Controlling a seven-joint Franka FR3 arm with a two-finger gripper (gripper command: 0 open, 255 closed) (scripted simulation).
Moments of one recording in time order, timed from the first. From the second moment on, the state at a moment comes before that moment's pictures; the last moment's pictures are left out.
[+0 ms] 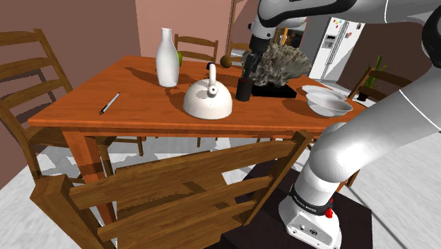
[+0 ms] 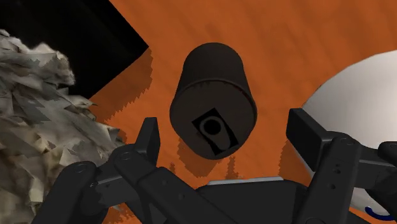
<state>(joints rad) -0.07 -0.50 -0.27 -2.23 -0.17 1.90 -0.44</state>
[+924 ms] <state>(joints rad) -0.08 -0.53 -0.27 -2.35 -0.20 2.14 -0.42</state>
